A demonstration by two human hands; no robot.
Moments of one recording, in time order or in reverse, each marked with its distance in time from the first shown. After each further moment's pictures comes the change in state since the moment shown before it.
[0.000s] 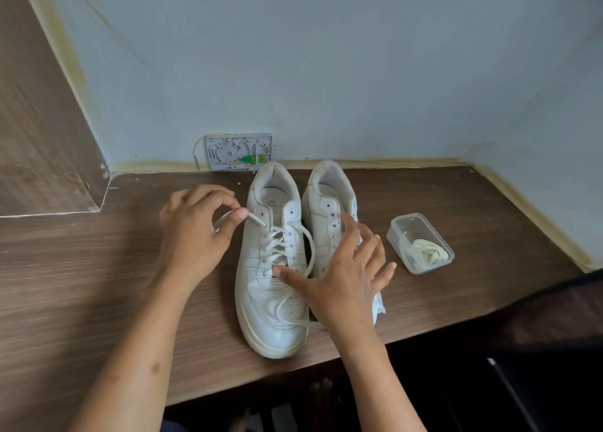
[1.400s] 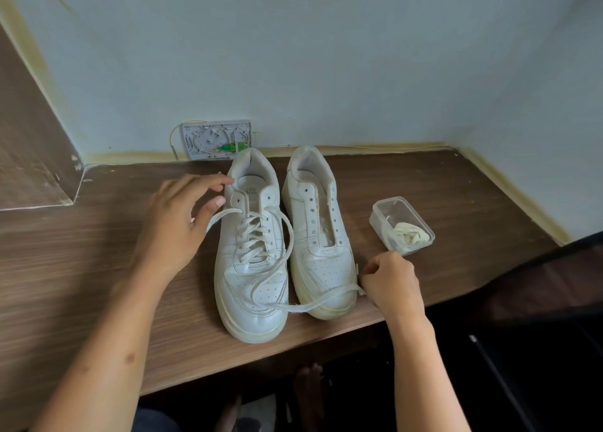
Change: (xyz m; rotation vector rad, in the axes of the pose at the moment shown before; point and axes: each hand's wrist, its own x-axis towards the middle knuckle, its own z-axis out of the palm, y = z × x) left_hand -0.002 0.002 -0.002 -0.107 -0.070 0.206; right_hand 0.024 0.086 -0.044 -0.063 -0.171 0.351
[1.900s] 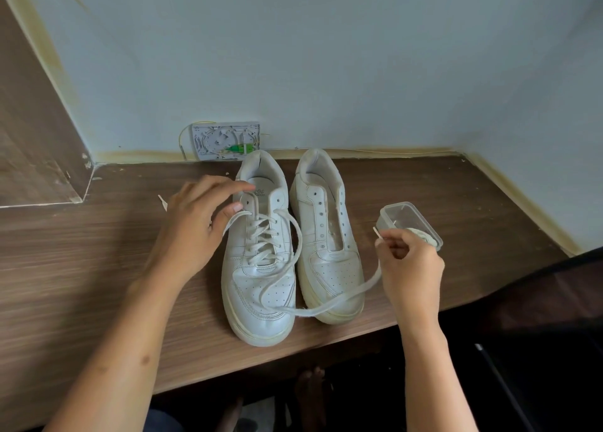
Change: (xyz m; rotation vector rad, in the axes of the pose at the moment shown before) left_hand -0.001 0.004 0.007 0.010 -0.021 0.065; right_hand -0.004 -0.009 -0.008 0.438 0.380 -0.259
